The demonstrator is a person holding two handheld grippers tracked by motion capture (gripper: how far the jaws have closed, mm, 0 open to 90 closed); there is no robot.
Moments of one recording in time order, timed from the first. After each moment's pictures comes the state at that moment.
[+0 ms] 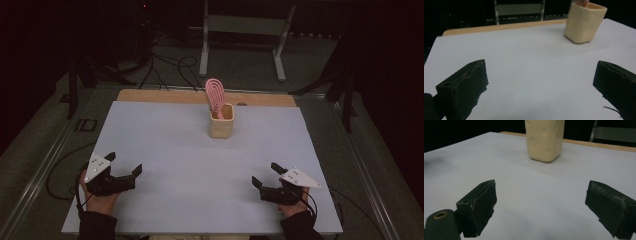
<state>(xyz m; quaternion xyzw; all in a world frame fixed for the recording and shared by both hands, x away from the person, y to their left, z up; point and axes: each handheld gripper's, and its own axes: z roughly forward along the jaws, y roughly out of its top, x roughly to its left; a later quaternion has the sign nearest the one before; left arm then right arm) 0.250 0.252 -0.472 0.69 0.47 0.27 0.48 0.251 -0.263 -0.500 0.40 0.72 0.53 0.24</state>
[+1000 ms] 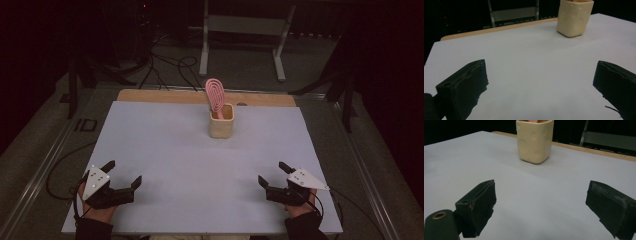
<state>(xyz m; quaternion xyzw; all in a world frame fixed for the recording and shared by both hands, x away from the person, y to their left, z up) 0.227 0.251 -0.481 0.70 0.43 0.30 0.49 0.246 -0.275 -0.491 0.39 0.72 0.51 0.27</state>
